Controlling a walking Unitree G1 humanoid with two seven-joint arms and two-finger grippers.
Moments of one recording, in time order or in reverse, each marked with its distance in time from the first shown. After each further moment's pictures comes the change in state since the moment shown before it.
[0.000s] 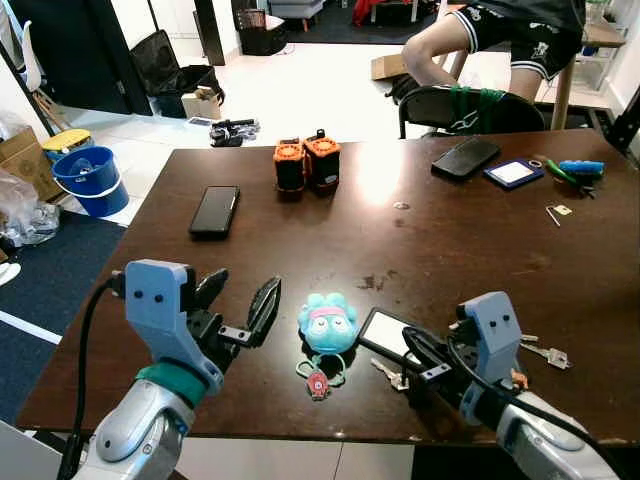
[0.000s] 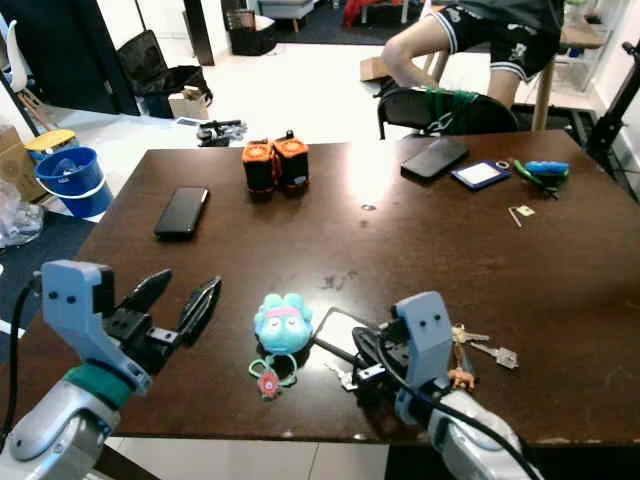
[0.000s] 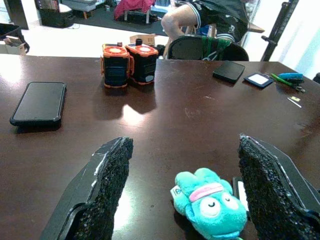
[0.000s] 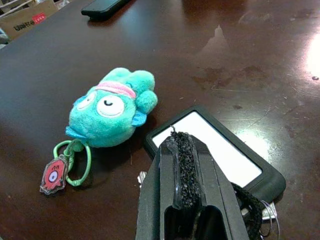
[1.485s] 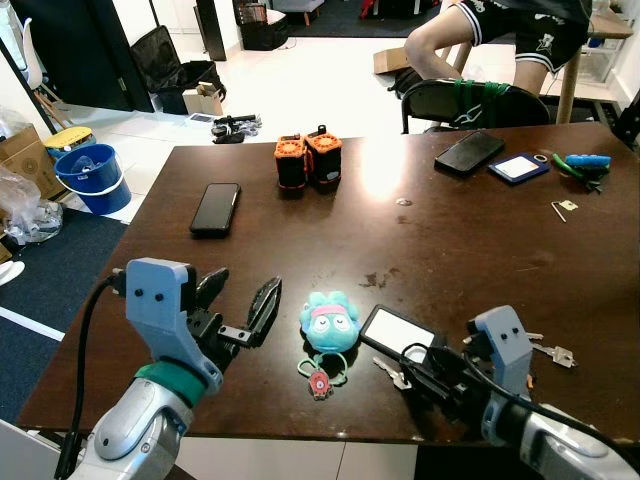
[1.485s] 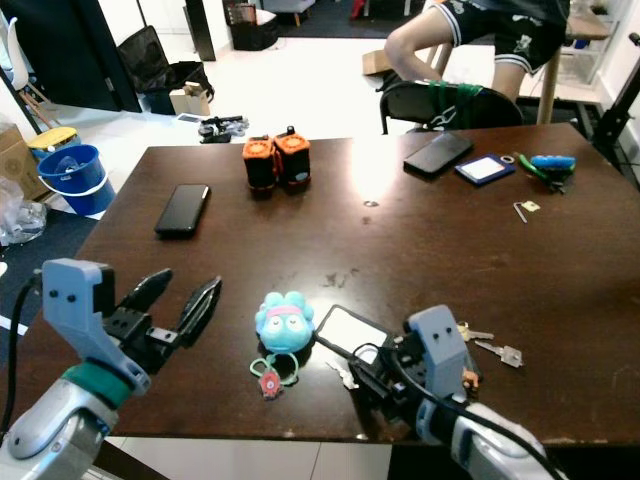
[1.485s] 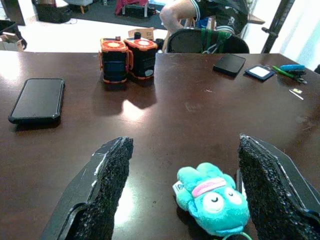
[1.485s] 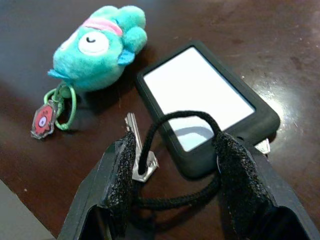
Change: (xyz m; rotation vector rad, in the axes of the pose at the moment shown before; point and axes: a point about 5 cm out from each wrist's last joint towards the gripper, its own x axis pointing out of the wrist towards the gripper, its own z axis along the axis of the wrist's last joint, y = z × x) left arm -0.001 0.001 0.000 0.010 0.014 -0.015; right arm -0.019 -0.018 -0.018 0.033 0.159 0.039
